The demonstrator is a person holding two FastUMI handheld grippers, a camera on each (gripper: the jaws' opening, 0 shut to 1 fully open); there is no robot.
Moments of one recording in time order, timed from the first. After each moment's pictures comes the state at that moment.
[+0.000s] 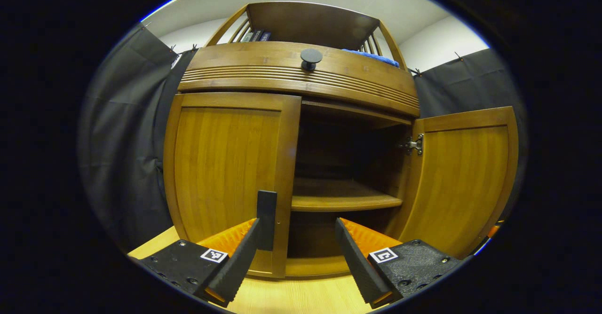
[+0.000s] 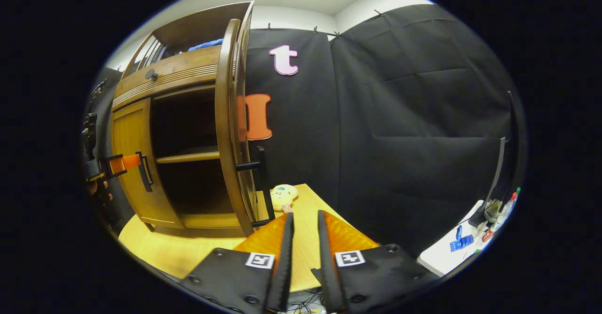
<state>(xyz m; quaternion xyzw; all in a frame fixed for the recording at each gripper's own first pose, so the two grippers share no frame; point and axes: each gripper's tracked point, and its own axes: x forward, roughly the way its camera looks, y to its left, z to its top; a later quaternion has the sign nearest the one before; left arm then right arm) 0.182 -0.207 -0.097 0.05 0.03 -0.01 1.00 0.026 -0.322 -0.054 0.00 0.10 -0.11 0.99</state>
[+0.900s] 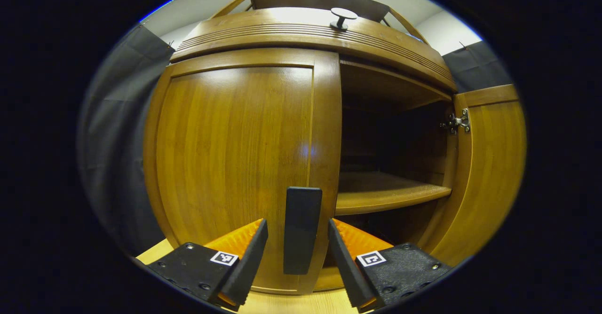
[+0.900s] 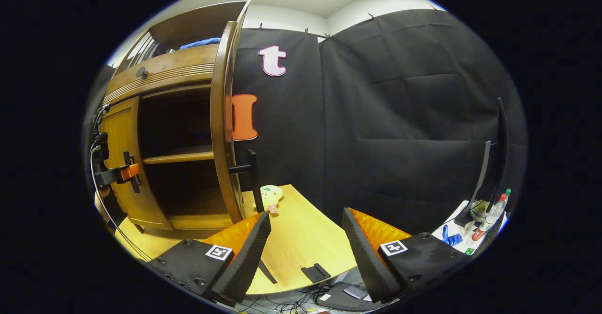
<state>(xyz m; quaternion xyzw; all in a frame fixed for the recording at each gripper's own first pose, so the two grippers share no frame) 0.270 -0.157 -0.142 0.07 0.05 0.00 1.00 0.016 -0.325 -0.048 -0.01 0.10 -0.16 0.98</state>
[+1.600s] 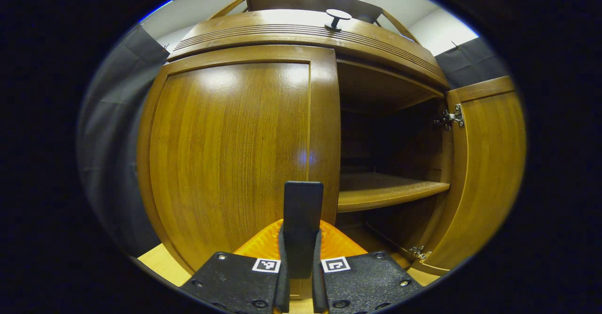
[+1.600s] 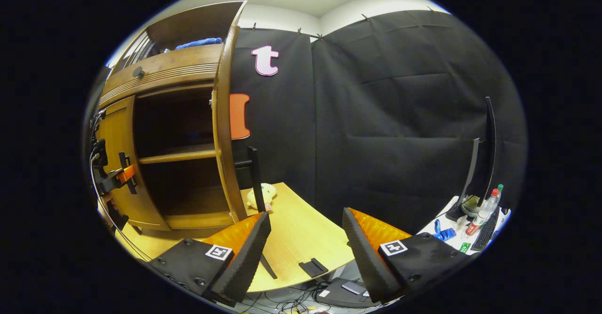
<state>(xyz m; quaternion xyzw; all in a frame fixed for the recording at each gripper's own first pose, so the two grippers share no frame) 0.264 -0.156 -0.146 0.08 0.03 -0.02 1.00 -0.006 -0.312 -0.047 0.00 0.10 -0.19 0.98</state>
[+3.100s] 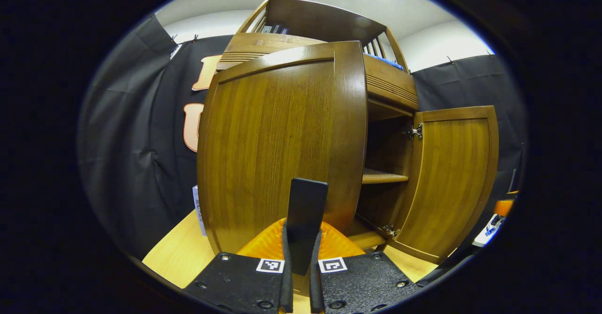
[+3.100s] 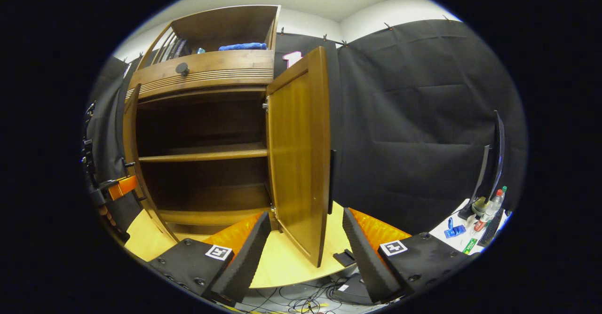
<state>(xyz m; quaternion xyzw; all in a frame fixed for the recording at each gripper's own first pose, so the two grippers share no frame) 0.139 -0.105 -0.124 0.05 0.05 -0.07 0.99 -0.027 -0.182 -0.045 -0.02 0.10 -0.13 0.99</state>
